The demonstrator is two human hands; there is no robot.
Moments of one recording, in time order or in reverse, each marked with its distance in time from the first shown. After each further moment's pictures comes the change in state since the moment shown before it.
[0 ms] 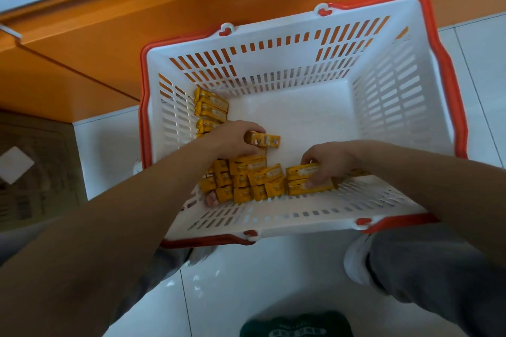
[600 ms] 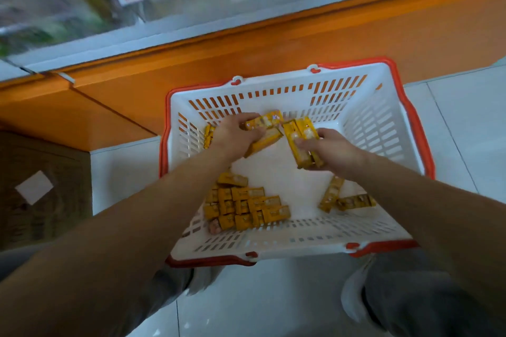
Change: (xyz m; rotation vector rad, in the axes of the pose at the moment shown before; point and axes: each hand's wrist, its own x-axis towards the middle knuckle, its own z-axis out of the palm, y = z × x) left_hand -0.039 0.057 -0.058 -0.681 0.532 -0.125; right_hand -0.051 -0.039 -0.046 1.183 0.557 -0.076
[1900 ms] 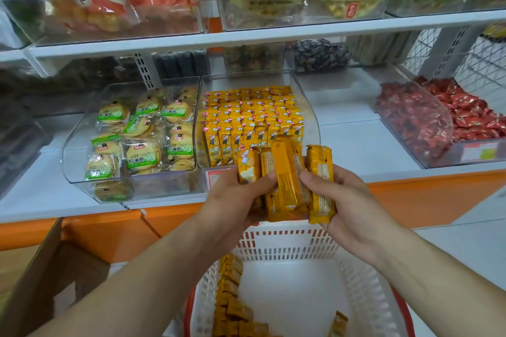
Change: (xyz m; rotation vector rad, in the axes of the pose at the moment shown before) left_hand -0.132 0.196 -0.132 -0.844 -0.138 0.216; right_hand -0.191 -0.228 0.040 0.438 -0.189 -0.588
